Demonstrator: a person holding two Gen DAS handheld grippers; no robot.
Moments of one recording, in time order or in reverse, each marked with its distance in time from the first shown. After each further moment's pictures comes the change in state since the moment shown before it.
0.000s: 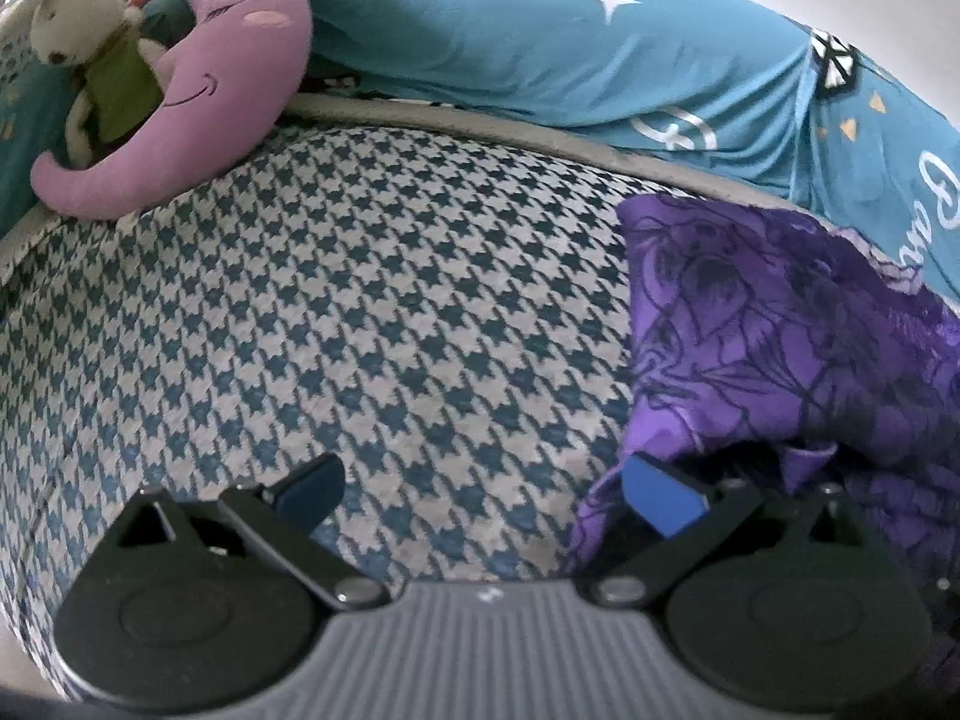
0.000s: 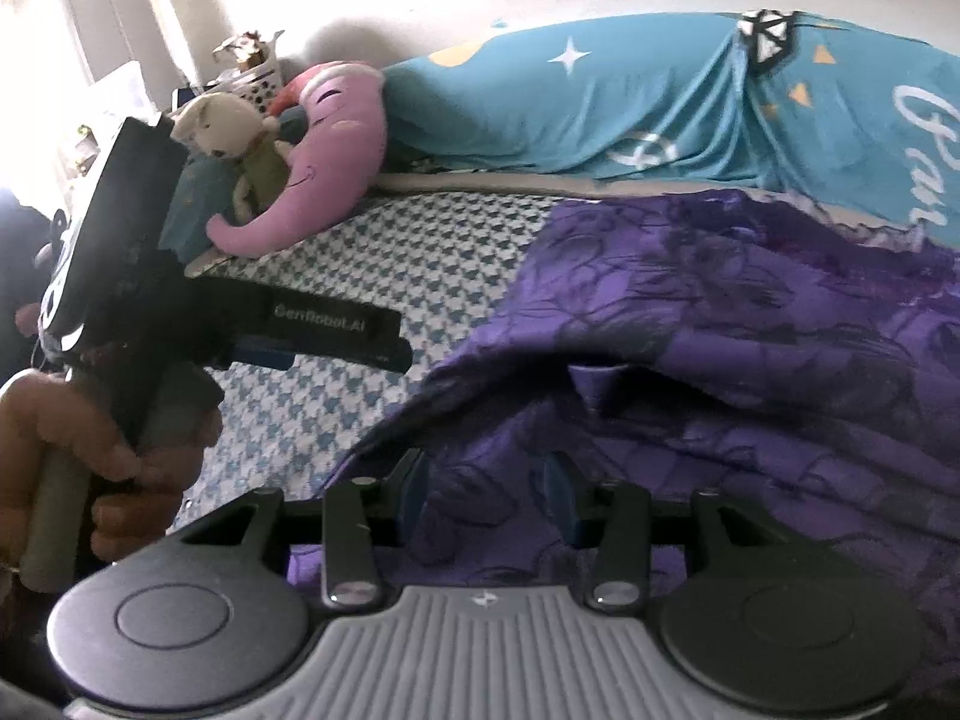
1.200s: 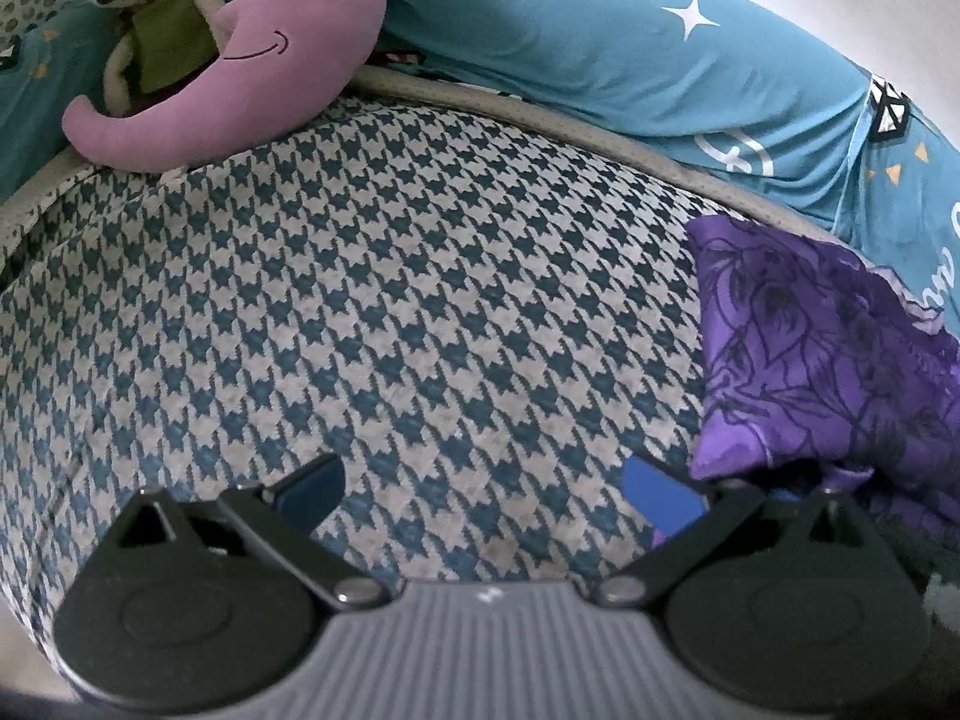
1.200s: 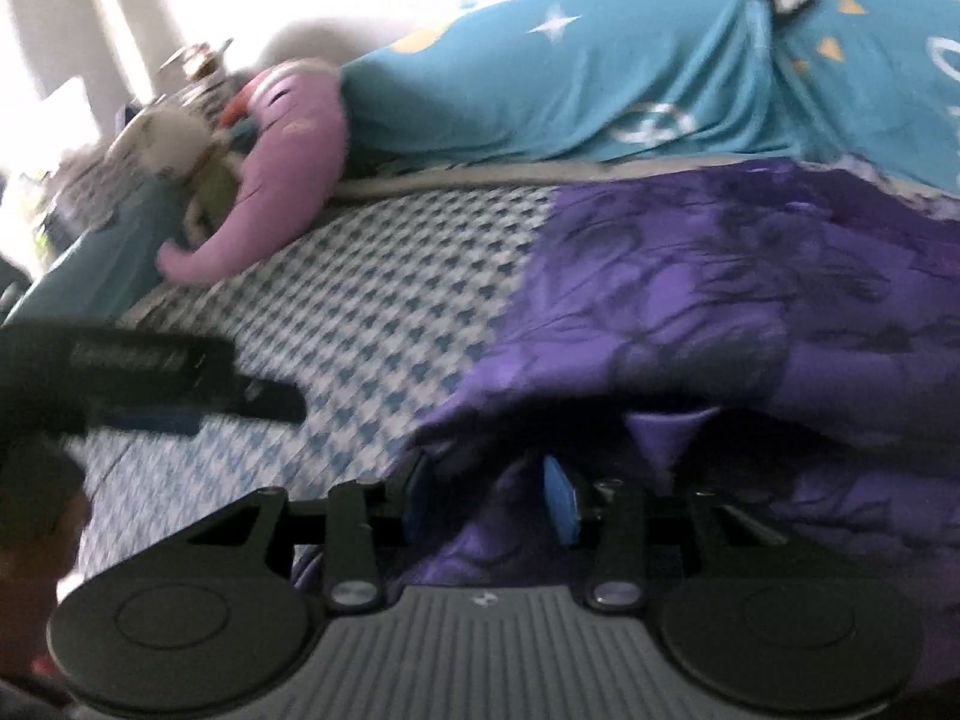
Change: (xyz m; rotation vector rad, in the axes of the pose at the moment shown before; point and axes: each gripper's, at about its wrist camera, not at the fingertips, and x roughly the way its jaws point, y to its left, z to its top) left arm 0.001 0.044 0.000 -0.117 0.029 -0.001; right arm 0.086 0.011 0.008 0.050 -0.024 -0.010
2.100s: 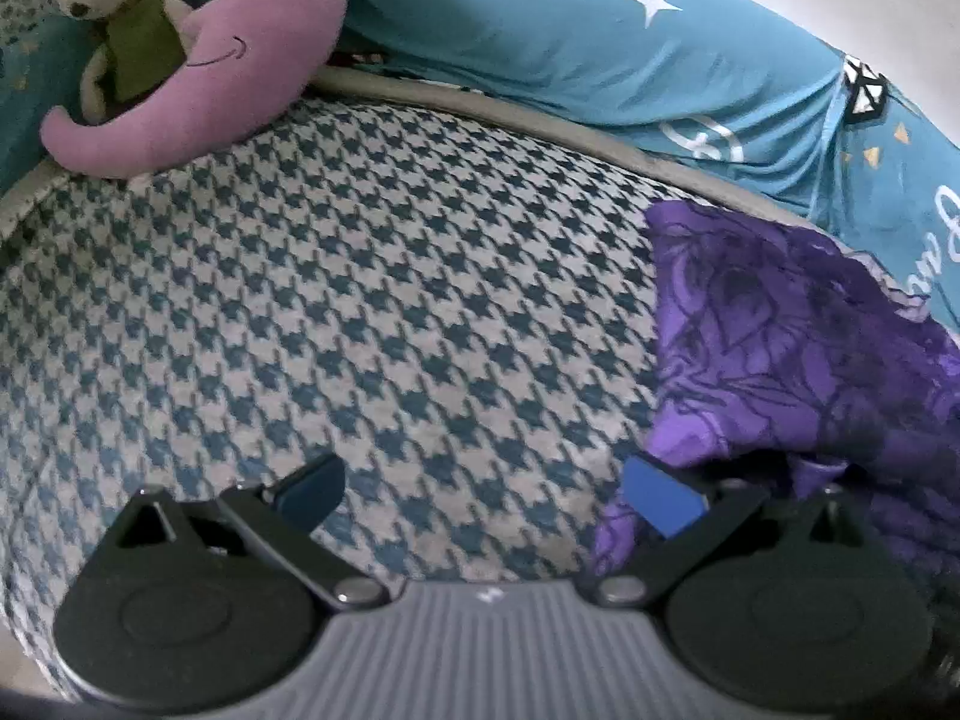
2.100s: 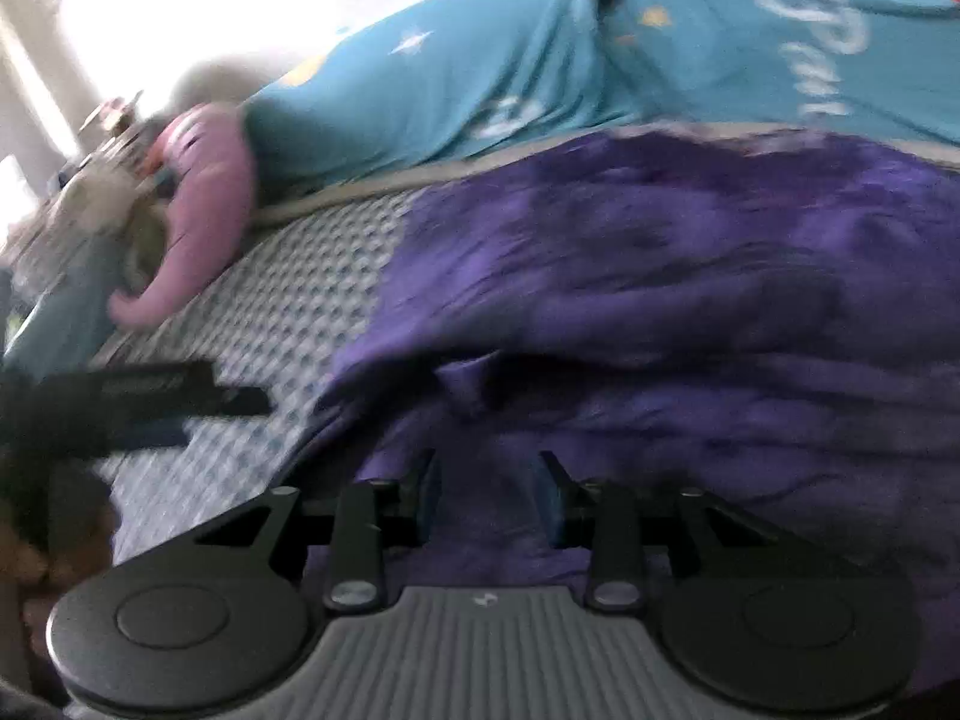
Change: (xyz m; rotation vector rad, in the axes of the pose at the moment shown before) left arm 0.002 -0.017 -0.003 0.030 -0.002 -0.010; right arm -0.059 -0.047 -0.009 0.166 0.041 -0.083
